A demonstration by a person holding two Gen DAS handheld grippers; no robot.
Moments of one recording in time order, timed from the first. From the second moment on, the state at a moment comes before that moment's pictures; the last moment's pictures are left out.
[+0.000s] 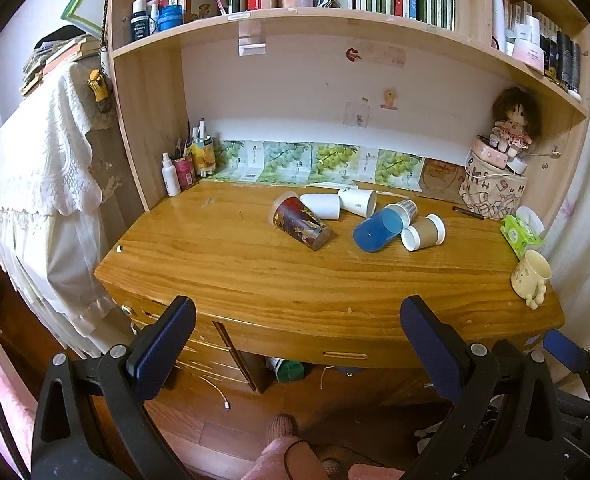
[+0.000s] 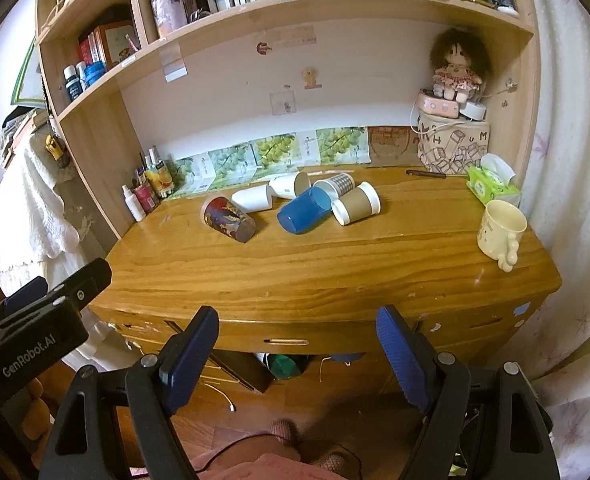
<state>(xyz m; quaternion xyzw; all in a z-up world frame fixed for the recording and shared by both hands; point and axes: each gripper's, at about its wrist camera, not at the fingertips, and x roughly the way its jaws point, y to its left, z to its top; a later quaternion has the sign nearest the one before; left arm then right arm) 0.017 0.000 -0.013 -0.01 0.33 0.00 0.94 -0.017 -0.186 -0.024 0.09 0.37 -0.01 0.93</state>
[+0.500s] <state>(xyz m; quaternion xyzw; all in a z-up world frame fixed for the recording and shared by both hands) 0.059 -0.005 -0.025 -0.01 0.37 -0.02 0.93 0.015 -0.191 -0.036 0.10 0.40 -0.02 0.91</state>
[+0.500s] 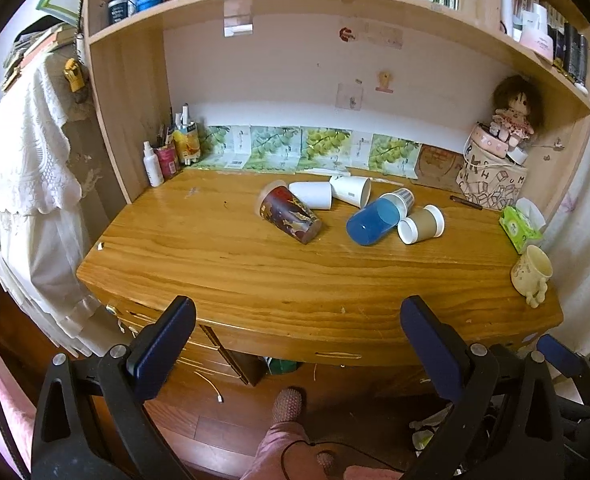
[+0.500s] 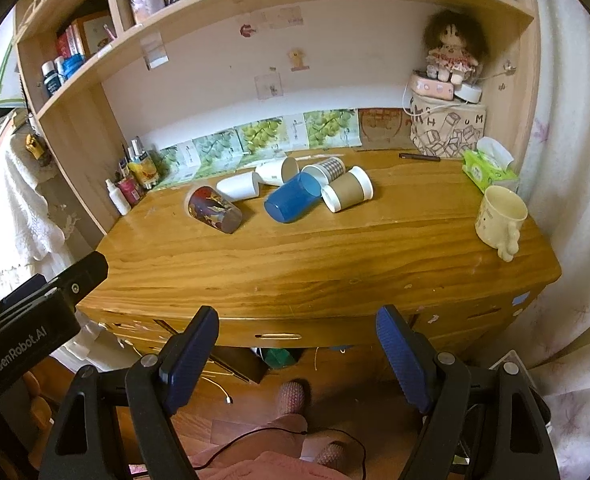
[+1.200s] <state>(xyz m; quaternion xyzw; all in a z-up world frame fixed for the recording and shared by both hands) 0.181 0.006 -0.033 0.00 0.40 -0.02 0.91 0.132 -0.184 -0.056 0.12 0.44 -0.01 0.89</state>
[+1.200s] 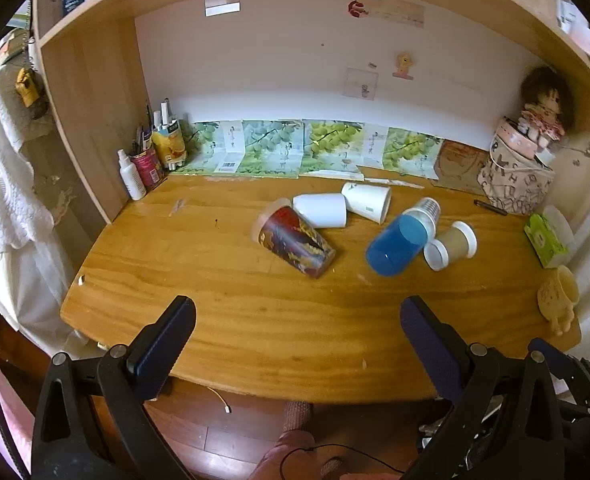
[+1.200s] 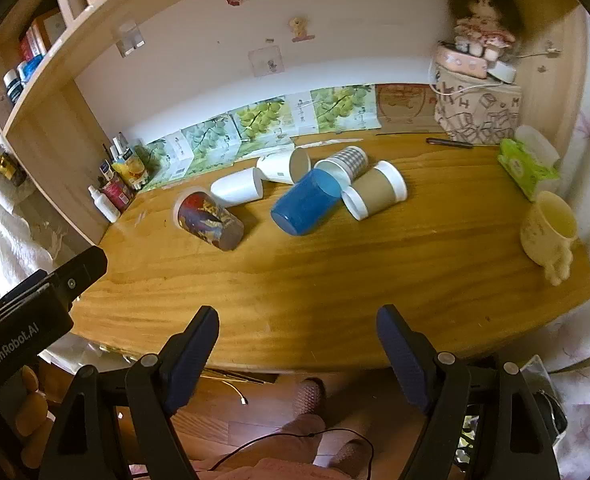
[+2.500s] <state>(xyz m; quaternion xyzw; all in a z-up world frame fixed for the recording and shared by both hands) 0.383 -0.038 -0.069 0.26 0.47 -0.22 0.82 0.292 -0.178 -0.145 0.34 0.56 0.01 0.76</state>
